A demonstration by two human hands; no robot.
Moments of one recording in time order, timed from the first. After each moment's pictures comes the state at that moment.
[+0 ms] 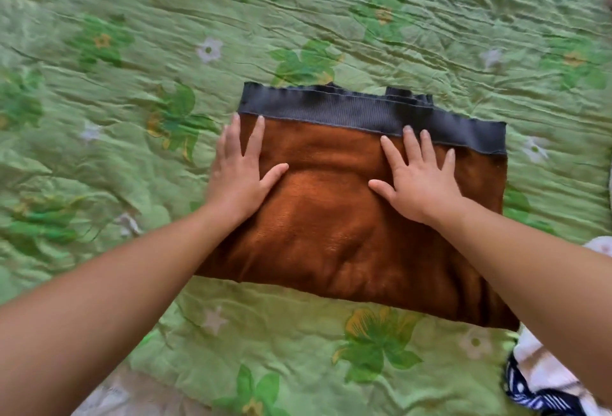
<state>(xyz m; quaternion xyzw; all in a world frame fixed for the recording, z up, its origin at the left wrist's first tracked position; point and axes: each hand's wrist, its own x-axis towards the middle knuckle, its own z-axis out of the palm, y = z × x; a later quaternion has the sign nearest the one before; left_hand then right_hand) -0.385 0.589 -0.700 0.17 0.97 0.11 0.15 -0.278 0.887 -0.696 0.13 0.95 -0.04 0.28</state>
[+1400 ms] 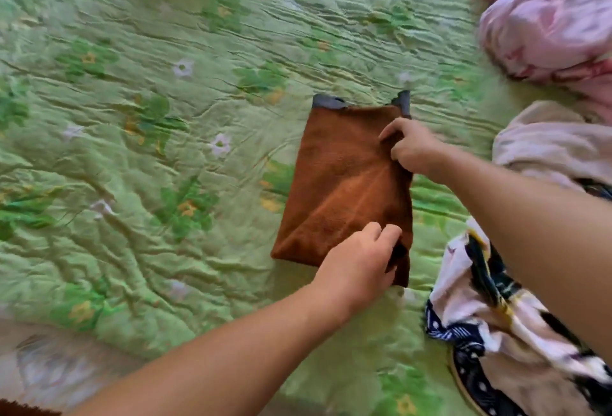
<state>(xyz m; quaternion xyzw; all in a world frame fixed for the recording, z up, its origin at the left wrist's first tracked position) -0.144 0.733 -0.579 0.39 0.83 0.32 0.24 -0.250 0.945 -0.574 0.32 0.87 -0.33 0.16</state>
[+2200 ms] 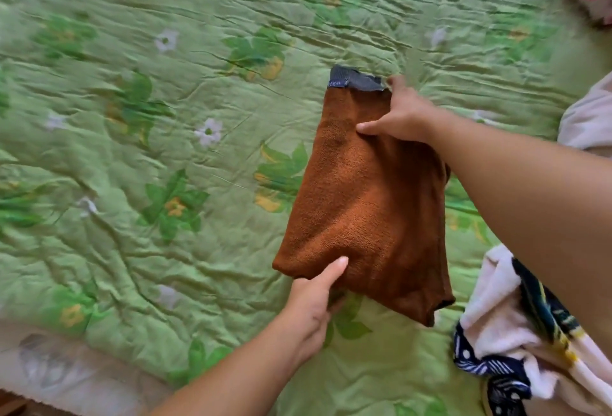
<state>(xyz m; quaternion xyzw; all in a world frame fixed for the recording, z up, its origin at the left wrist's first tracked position) -0.130 0.715 -0.661 -0.43 0.49 0.64 0.41 -0.315 0.980 -0.667 0.27 0.89 -0.27 0.25</state>
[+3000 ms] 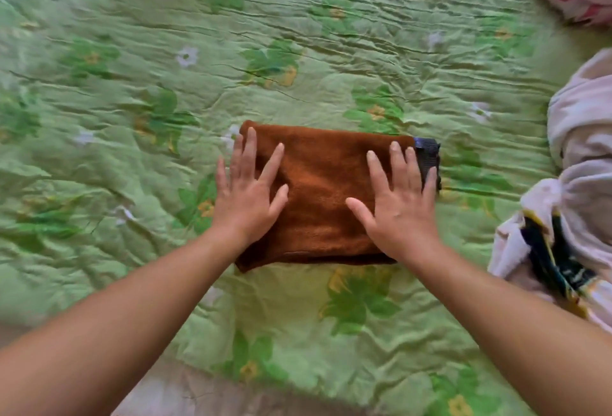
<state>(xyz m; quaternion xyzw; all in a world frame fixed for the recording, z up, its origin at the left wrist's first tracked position) -0.294 0.603 -0.671 0.29 0.95 0.08 0.08 -0.154 0.831 -0.660 0.20 0.97 -0.09 0.06</state>
